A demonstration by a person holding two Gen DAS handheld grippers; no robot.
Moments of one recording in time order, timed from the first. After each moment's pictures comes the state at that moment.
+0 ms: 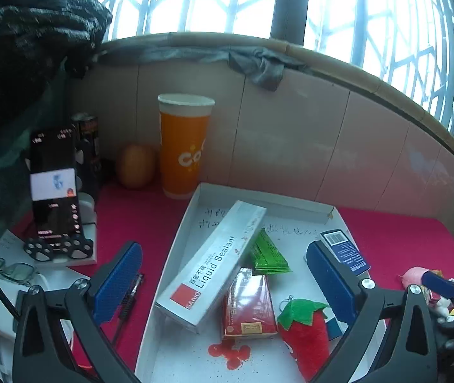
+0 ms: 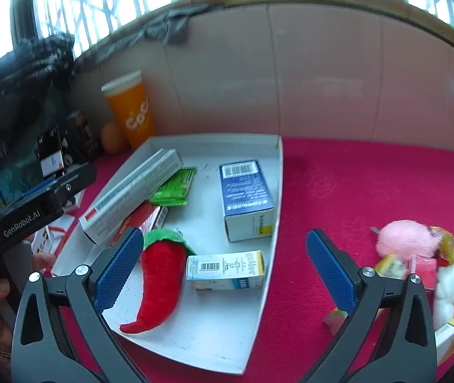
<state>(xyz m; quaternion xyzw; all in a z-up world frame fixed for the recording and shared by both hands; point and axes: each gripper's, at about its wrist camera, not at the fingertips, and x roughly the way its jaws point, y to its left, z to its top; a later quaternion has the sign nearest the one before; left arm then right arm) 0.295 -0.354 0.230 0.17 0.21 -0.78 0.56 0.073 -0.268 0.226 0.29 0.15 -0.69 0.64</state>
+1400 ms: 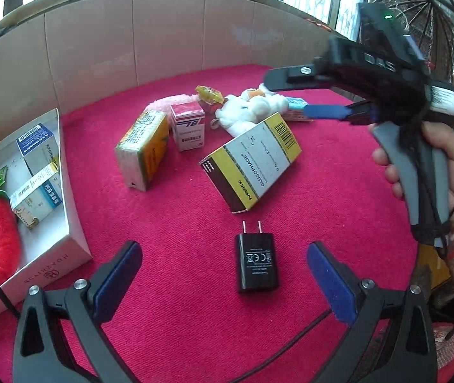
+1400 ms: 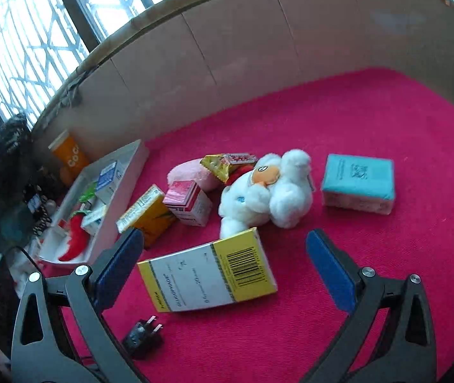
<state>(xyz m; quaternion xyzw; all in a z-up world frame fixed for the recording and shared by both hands) 0.109 -0.150 0.164 0.37 0.13 -0.90 0.20 -0.135 -0.103 0.198 0.41 0.03 -0.70 0.58</state>
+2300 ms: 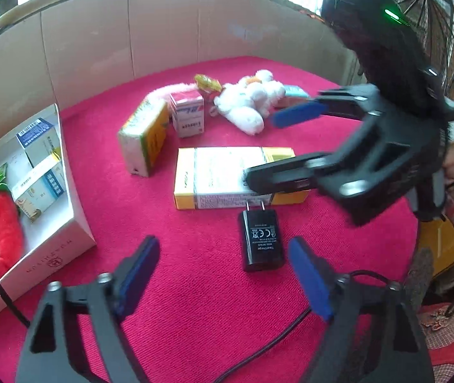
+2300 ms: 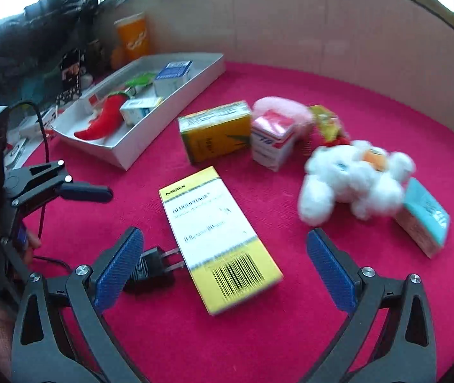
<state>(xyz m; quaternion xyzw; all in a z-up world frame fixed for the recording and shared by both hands) 0.113 -0.152 0.154 0.40 0.12 -0.89 0.19 -0.042 -0.141 0.177 0.32 0.29 -0.60 0.67</state>
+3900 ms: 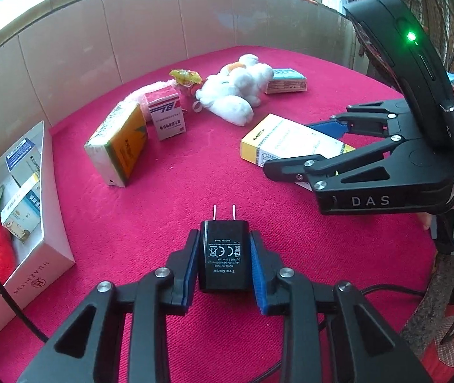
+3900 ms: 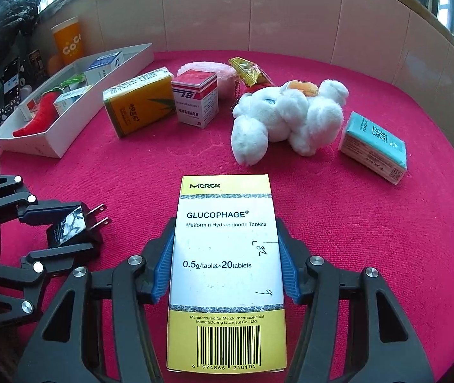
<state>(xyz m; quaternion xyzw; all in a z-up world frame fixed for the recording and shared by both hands) 0.085 -0.144 0.143 0.41 0.07 -0.88 0.20 -0.063 -0.097 0.149 0.33 0.26 -0.71 0.56</state>
